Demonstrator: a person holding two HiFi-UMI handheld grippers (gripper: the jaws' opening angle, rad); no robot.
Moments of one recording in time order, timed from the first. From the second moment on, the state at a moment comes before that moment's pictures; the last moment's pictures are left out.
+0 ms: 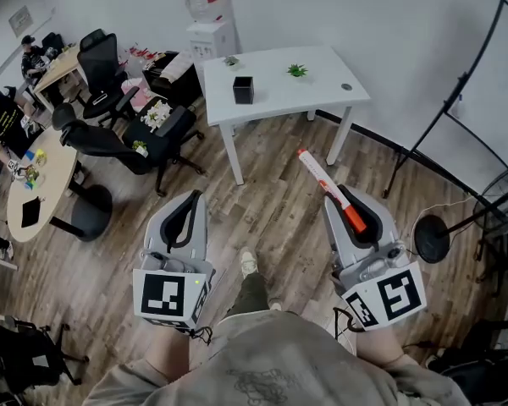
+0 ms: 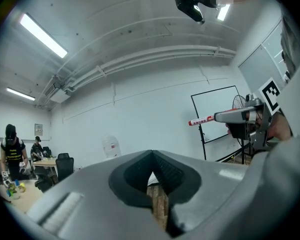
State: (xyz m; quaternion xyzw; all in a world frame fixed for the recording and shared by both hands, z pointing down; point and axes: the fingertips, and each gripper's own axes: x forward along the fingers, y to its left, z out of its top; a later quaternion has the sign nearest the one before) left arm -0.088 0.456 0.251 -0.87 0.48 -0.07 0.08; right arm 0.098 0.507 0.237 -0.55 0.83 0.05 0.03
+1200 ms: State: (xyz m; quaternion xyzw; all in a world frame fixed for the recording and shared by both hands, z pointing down) left arm -0.144 0.156 0.250 -0.87 0.49 -0.07 0.09; right arm 0.051 0.211 0.238 -0.55 0.83 0.06 0.00
